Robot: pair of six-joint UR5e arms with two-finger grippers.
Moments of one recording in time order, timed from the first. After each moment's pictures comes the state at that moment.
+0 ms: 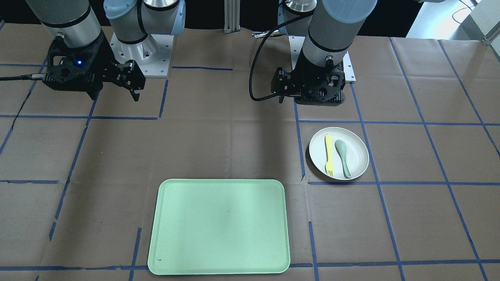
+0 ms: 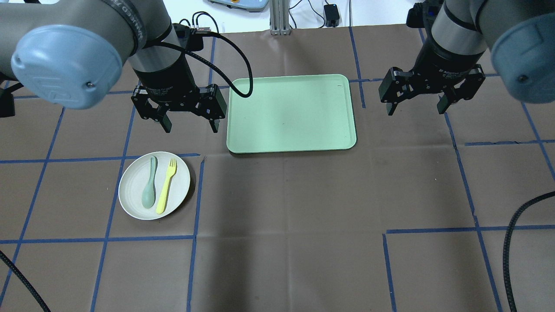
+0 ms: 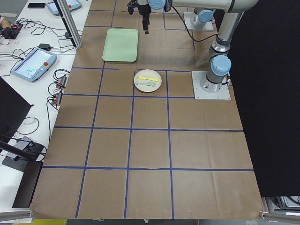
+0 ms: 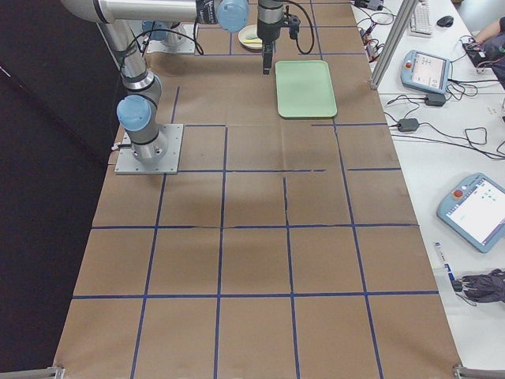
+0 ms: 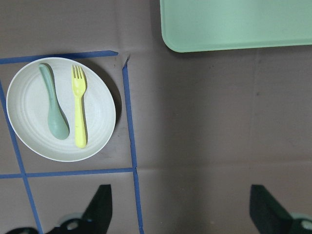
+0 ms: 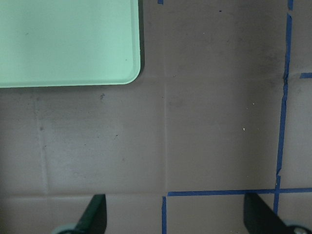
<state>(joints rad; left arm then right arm) -1.71 -1.64 -1.56 -1.64 1.55 -0.08 1.56 -1.60 1.63 -1.59 -1.57 0.01</state>
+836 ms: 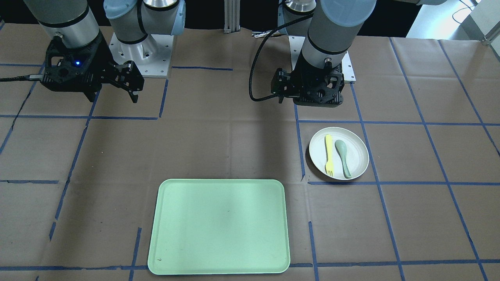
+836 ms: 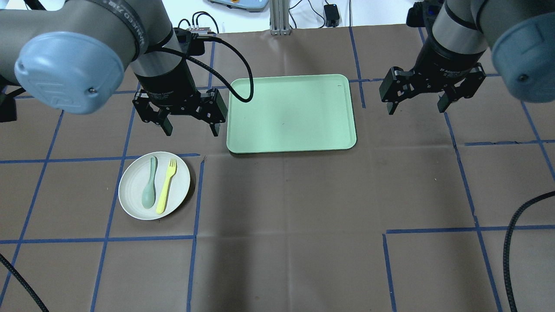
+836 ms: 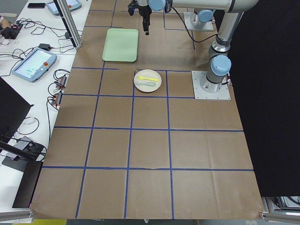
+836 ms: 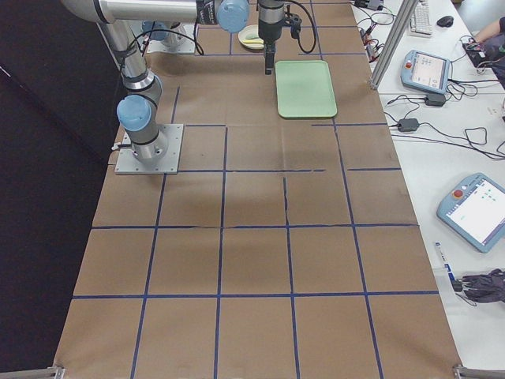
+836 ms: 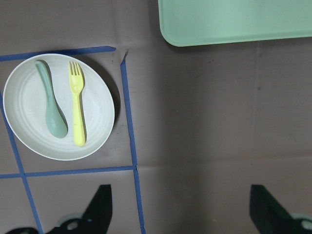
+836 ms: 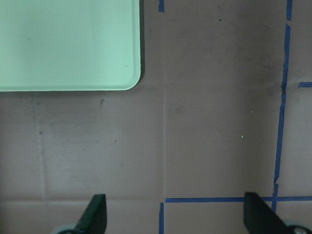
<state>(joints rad) -1.71 -1.64 -1.57 -1.64 1.55 -0.07 1.55 -1.60 1.64 -1.61 -1.57 -0.02</state>
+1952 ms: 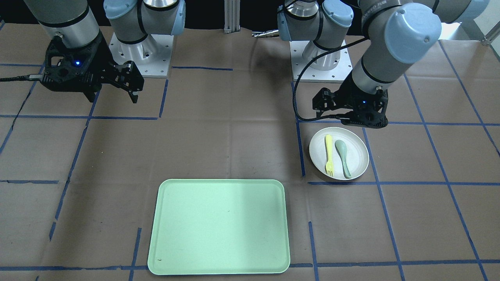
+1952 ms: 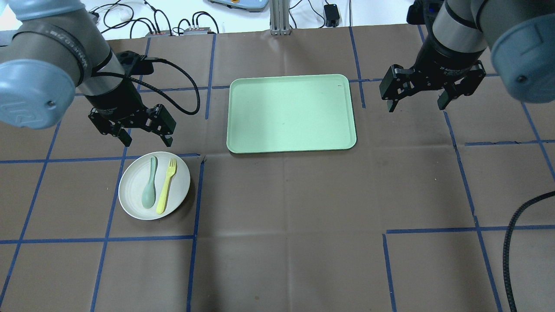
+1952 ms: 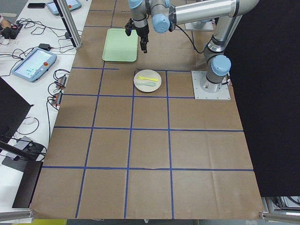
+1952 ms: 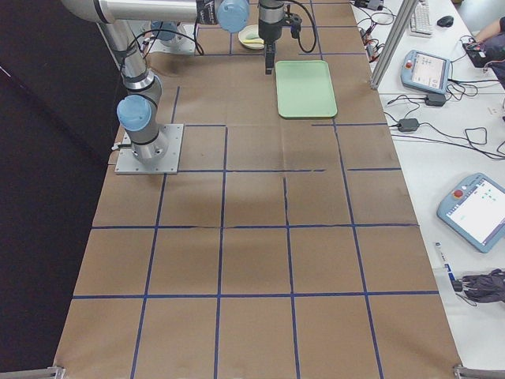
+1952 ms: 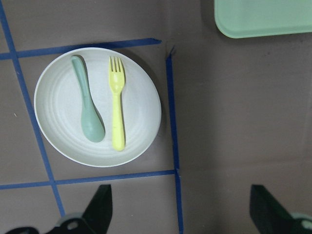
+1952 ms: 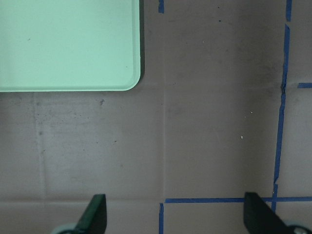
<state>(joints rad) -1.43 -1.61 -1.76 -1.51 1.55 0.22 1.56 -1.60 1.64 -1.61 -1.57 -0.01</state>
